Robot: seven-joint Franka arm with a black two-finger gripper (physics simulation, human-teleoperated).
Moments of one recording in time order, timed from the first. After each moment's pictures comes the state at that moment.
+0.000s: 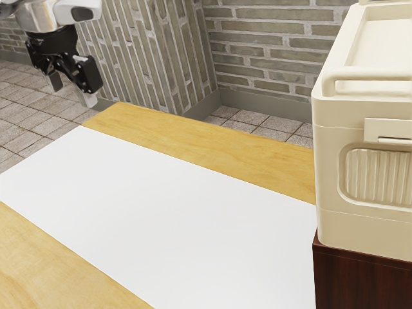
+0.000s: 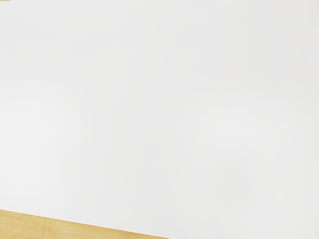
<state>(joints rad) -0.17 0.03 0.34 -1.15 0.24 1.31 0.17</state>
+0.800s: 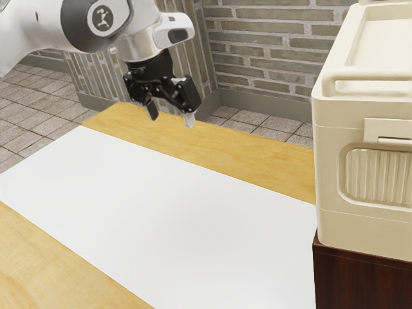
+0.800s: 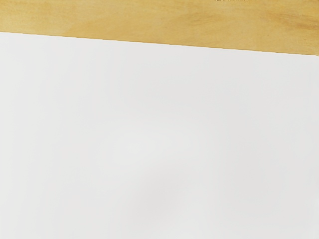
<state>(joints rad) -0.21 0.17 0.26 -1.19 -0.02 1.49 -0.05</state>
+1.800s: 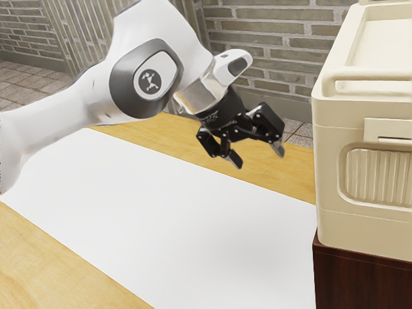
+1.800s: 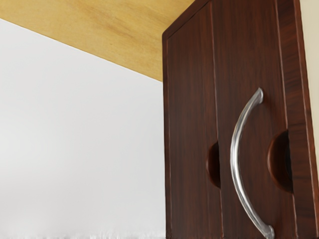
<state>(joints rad) -0.39 0.07 0.26 -1.56 -0.36 1.94 -0.33</state>
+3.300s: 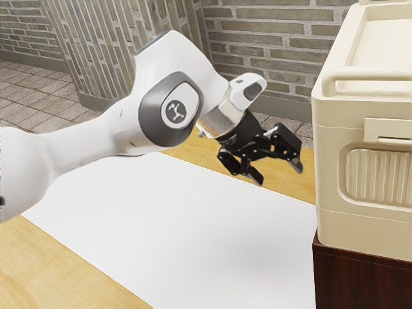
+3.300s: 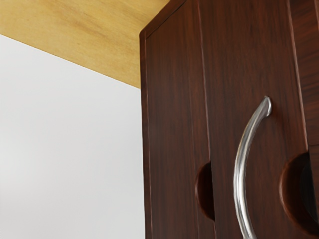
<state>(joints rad) -0.42 0.12 0.28 -1.65 -0.47 2.11 -0.24</state>
